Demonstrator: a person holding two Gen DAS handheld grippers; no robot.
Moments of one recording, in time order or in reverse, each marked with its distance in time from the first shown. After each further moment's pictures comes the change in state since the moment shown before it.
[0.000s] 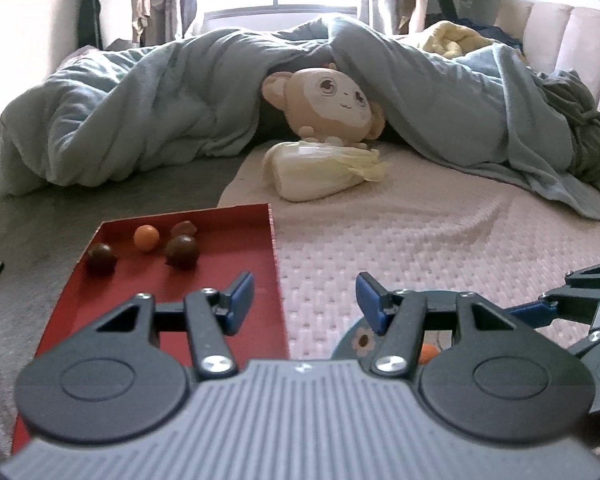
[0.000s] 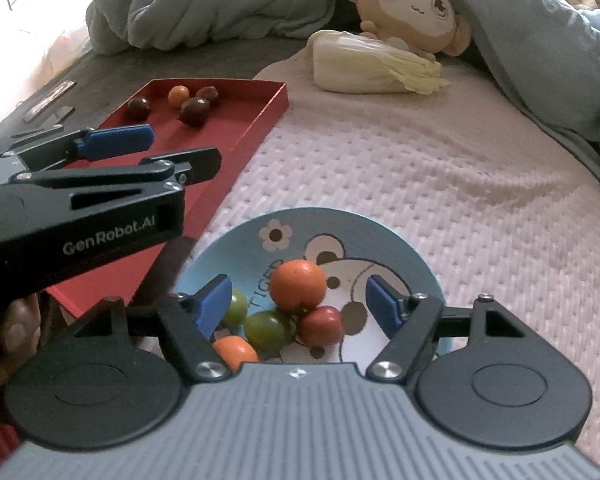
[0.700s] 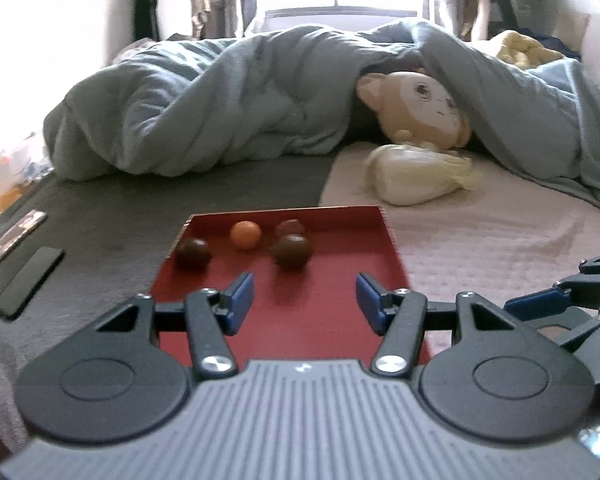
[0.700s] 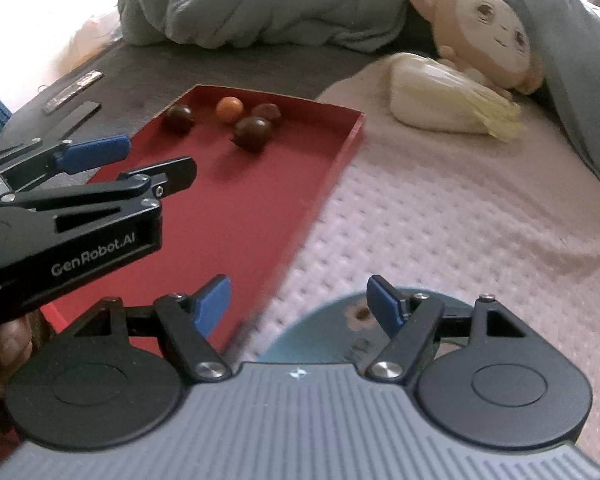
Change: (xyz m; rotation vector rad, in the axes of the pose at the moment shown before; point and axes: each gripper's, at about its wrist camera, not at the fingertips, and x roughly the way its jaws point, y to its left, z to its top) left arm 0.001 0.075 -0.002 -0.062 -0.003 0.161; right arm 0.045 0.062 0.052 -0.087 0.002 0.058
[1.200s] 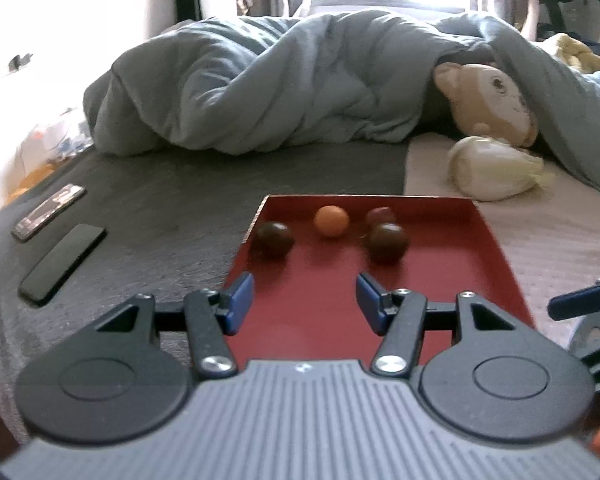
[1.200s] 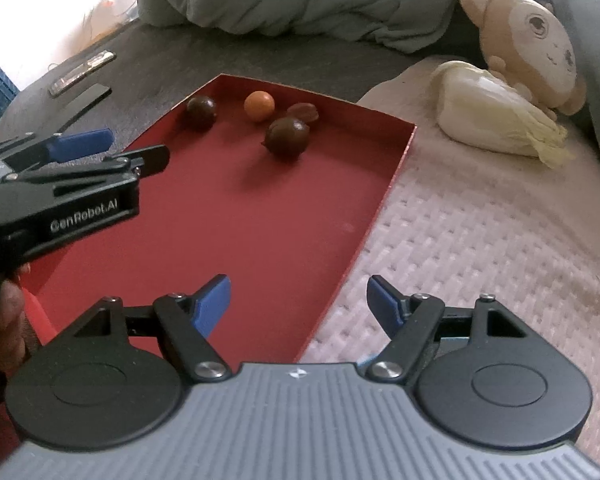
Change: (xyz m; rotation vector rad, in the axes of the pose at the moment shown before) left arm 0.030 0.062 -0.009 -0.061 0.030 0.101; right arm 0.039 0.029 0.025 -0.063 0.035 0.015
